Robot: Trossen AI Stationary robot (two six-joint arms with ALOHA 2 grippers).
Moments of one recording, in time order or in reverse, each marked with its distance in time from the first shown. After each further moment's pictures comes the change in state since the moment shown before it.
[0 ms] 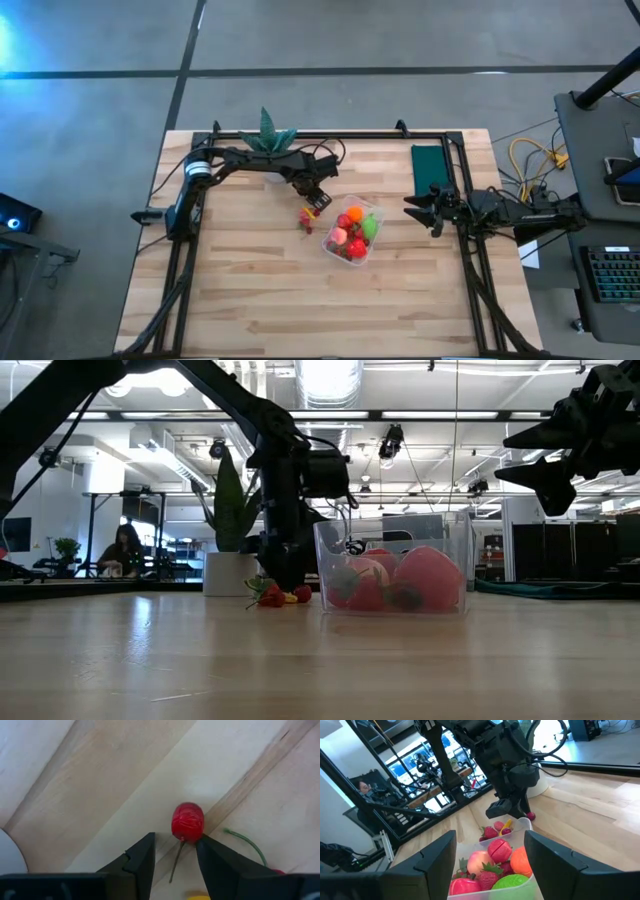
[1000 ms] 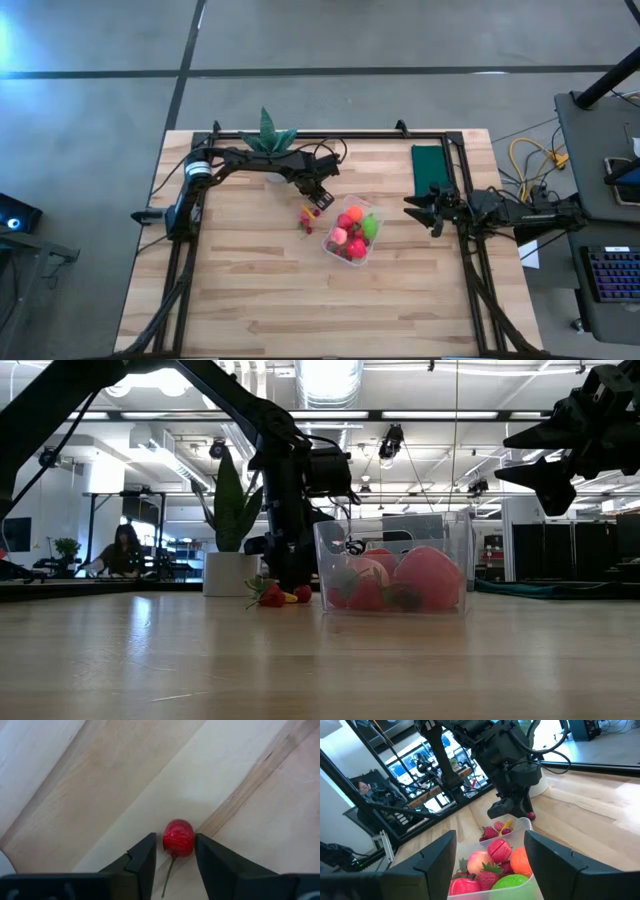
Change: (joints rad) left arm 0.000 -0.003 0.001 0.052 -0.001 -0.003; right arm 0.000 0.000 0.000 0.000 0.000 0.000
